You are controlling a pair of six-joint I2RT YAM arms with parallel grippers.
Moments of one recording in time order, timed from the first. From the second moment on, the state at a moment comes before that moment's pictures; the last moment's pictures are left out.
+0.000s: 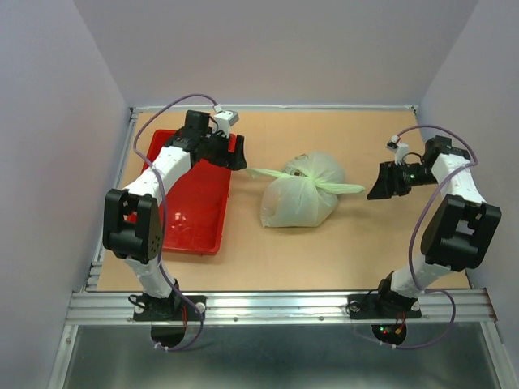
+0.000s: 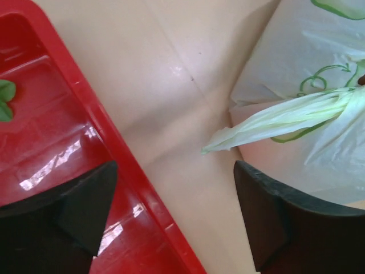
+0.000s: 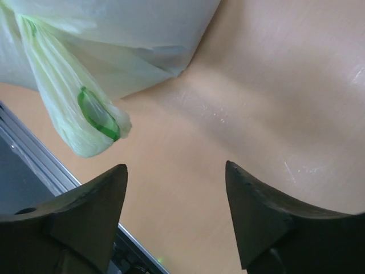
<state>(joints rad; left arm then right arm) -0.28 1.71 1.35 -0.41 0.46 0.03 -0.35 1.63 1.27 -1.09 -0.80 -0.65</state>
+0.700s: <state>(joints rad) -0.17 1.71 1.76 -0.67 0.32 0.02 -0.35 1.70 1.58 -0.84 -0.85 0.02</state>
